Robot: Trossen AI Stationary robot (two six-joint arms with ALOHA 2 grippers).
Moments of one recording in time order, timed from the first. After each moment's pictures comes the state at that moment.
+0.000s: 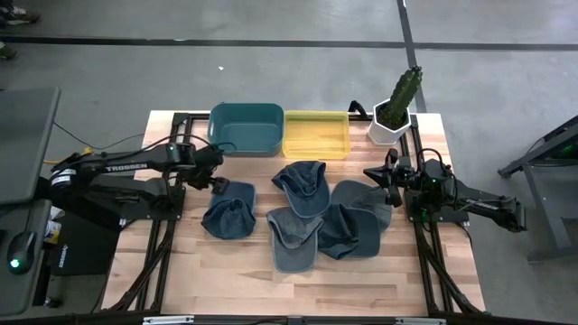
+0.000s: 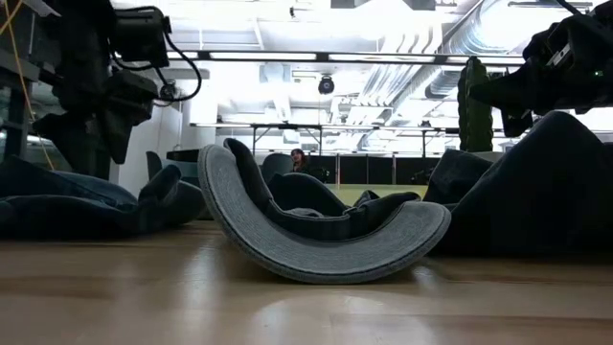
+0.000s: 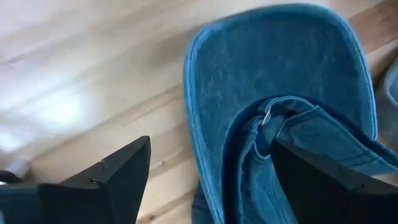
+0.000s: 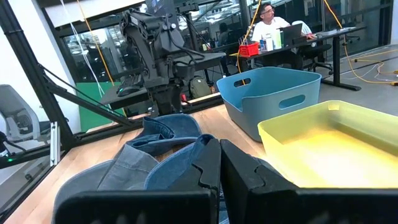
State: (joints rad) left arm 0.32 0.97 0.64 -0.94 0.15 -0.88; right arm -0.31 0.01 0.01 0.03 -0.12 0.24
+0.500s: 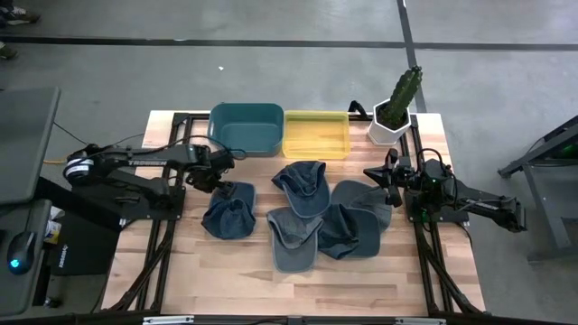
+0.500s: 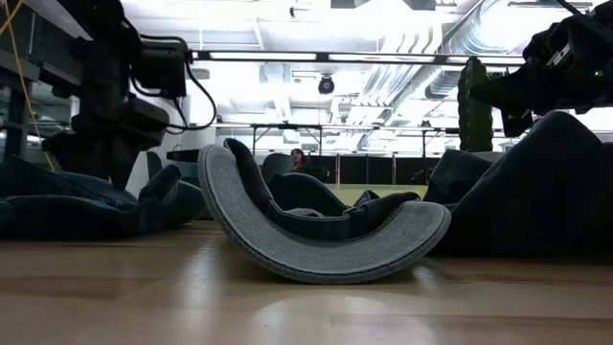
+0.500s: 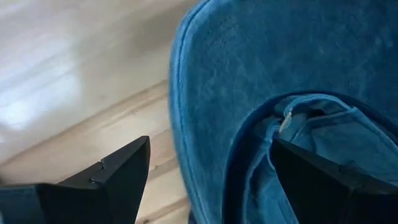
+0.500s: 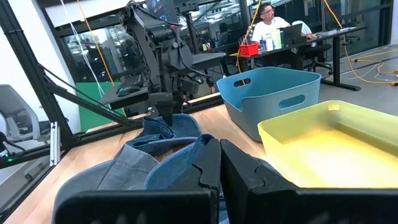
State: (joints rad) left arm 0.32 1.19 0.64 -0.85 0.20 -0.85; right arm -0.31 0.01 0.01 0.03 -0.12 0.24
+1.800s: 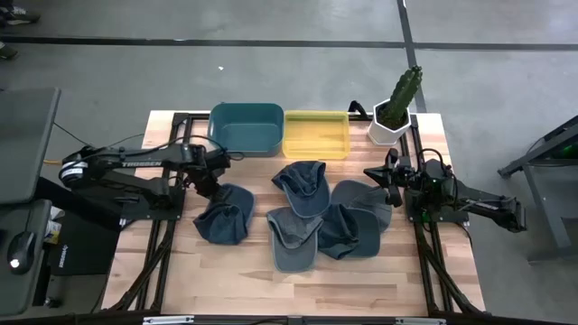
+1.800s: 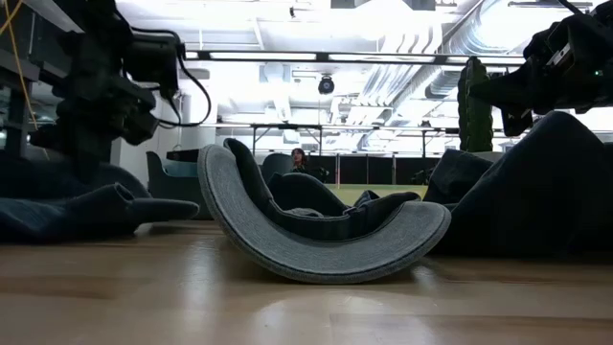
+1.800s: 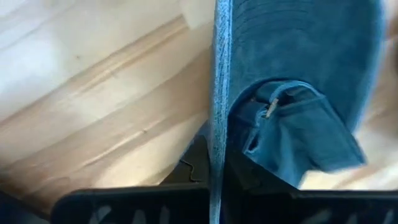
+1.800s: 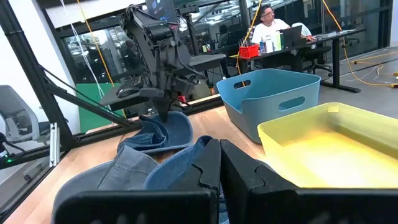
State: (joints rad) left arm 0.32 1.11 0.64 -0.93 0.33 -0.79; right arm -0.31 0.01 0.01 0.05 -0.12 0.24
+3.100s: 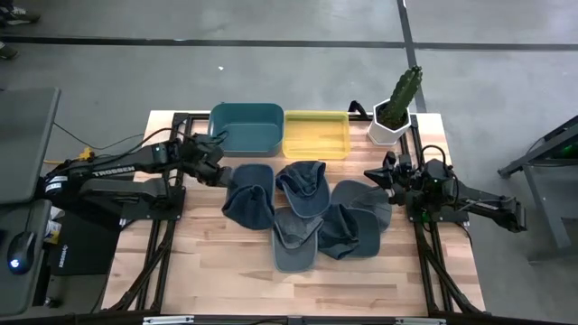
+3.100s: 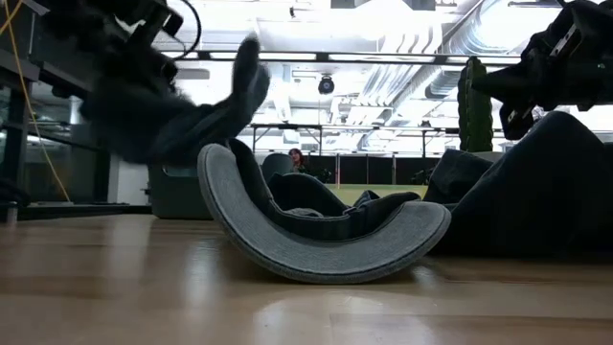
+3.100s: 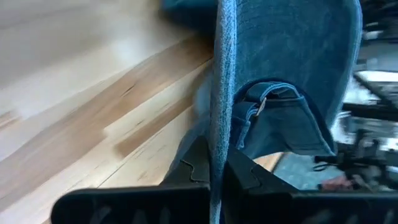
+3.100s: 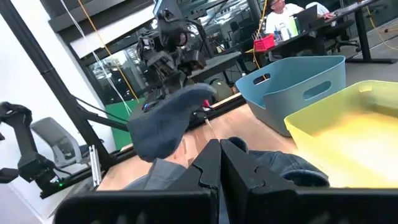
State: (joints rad) left arm 0.32 0.82 0.64 -0.54 0.38 -1.04; right arm -0.31 0.01 0.01 0.08 -0.17 0.45
